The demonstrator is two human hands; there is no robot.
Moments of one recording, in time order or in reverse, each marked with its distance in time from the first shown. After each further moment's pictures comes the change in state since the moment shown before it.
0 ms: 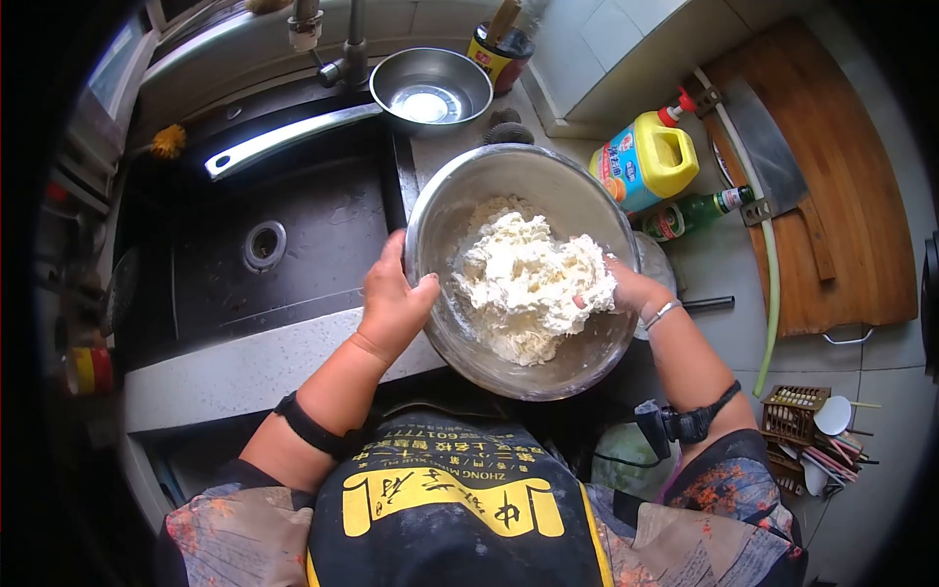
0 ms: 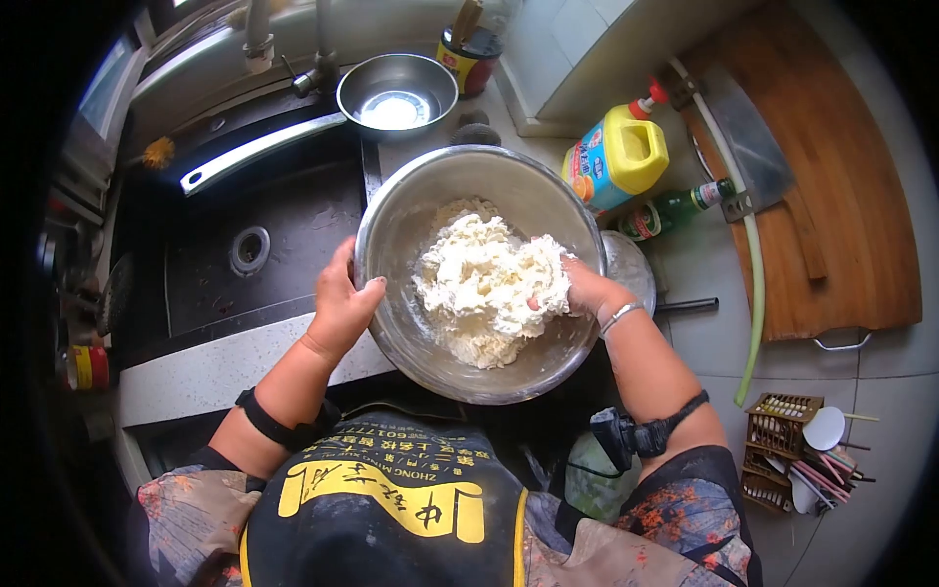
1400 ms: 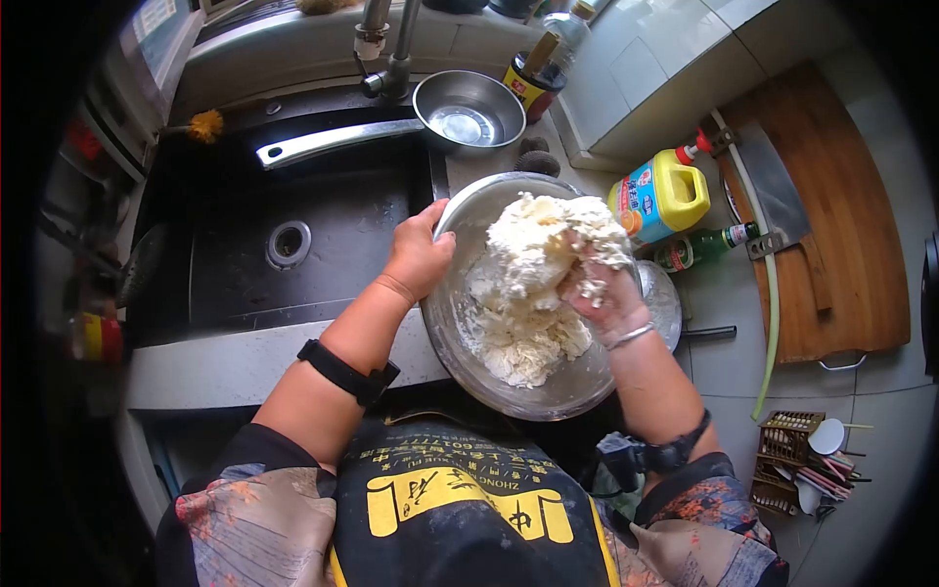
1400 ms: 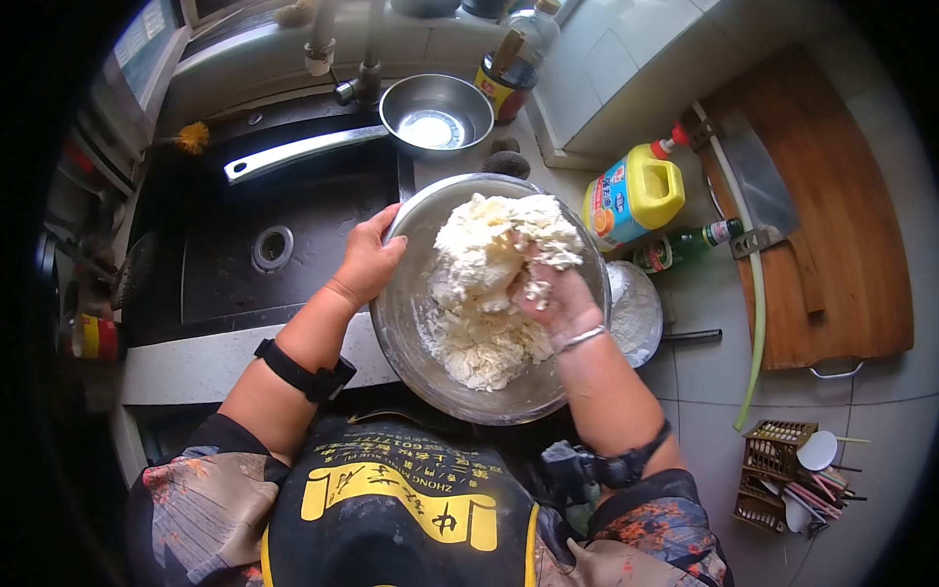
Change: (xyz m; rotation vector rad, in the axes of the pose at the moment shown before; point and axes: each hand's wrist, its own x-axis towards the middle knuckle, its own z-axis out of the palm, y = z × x) left_hand 0.054 -0.016 -0.013 0.070 0.001 0.041; right_hand 0.020 -0.060 0.067 1.038 0.110 -0.227
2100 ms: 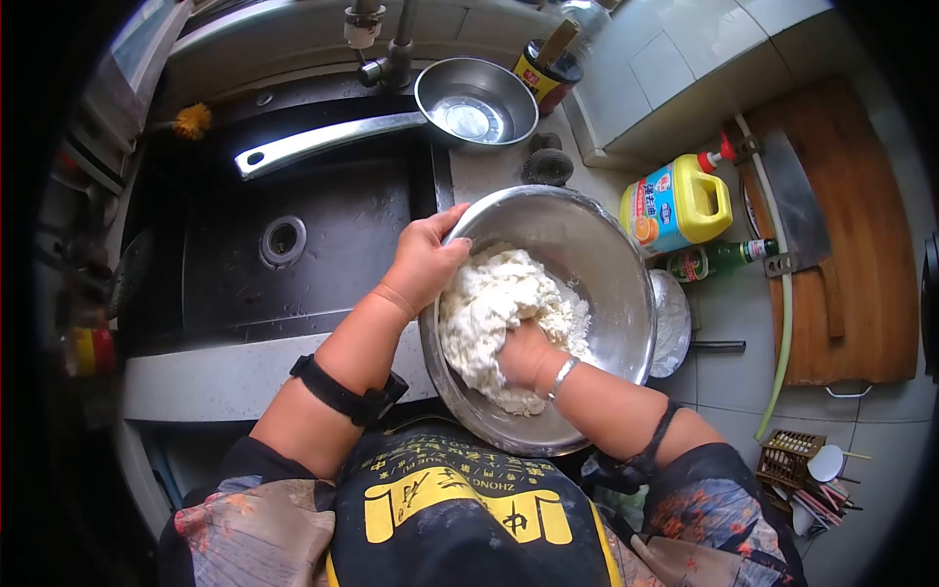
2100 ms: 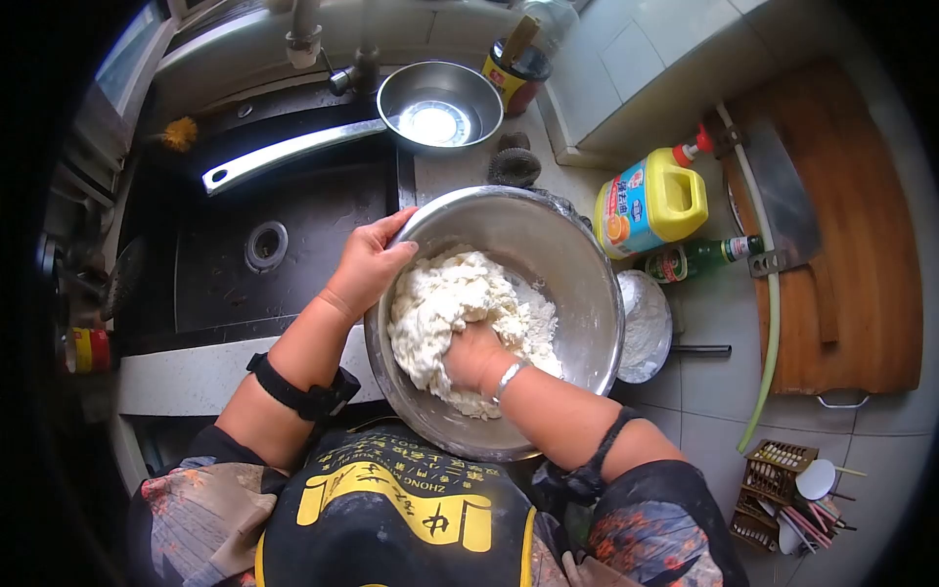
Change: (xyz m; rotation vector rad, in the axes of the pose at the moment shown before) left_hand 0.011 0.004 0.003 -0.444 -0.123 -0.144; right_hand 0.007 0.090 0.015 -2.359 -0.644 -0.244
